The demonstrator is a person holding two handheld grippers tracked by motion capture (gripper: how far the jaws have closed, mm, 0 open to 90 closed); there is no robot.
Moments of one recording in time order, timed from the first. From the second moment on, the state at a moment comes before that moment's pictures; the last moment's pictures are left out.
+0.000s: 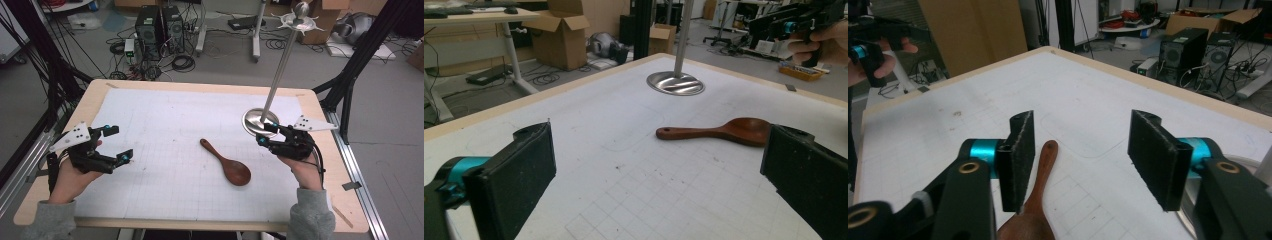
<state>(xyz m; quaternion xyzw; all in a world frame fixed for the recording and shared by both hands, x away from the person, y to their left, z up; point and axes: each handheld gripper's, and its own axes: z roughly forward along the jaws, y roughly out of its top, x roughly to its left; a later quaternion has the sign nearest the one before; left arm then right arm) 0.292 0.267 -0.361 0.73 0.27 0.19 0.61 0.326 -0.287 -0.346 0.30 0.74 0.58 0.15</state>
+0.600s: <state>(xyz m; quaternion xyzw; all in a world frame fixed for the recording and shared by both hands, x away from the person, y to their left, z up) 0.288 0.270 -0.364 0.73 0.27 0.19 0.60 0.338 -0.262 -0.357 0.30 0.77 0.56 0.13</state>
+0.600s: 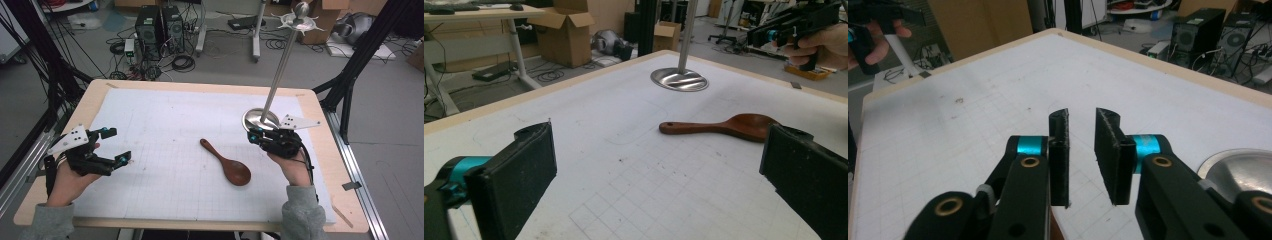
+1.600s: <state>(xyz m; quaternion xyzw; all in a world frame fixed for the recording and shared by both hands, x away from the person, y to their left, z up) 0.287 0.272 -0.369 0.73 0.28 0.19 0.59 0.350 -0.223 -0.378 0.28 0.81 0.49 0.12</state>
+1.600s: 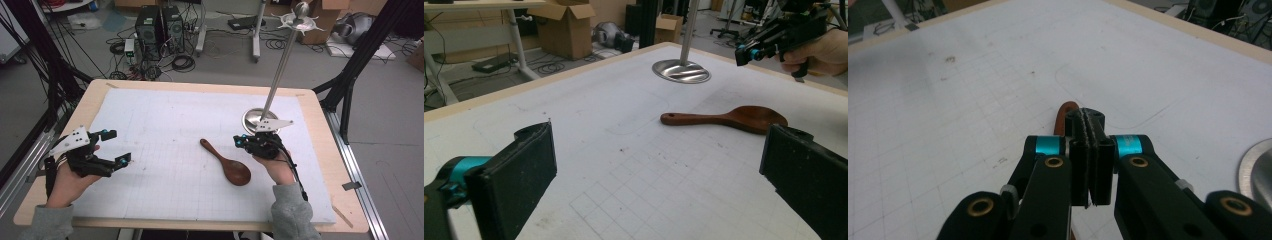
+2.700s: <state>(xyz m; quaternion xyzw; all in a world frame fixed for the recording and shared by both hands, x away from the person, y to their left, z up) 0.282 0.277 -0.376 0.74 0.30 0.18 0.58 0.373 -0.187 -0.417 0.28 0.85 0.44 0.09</state>
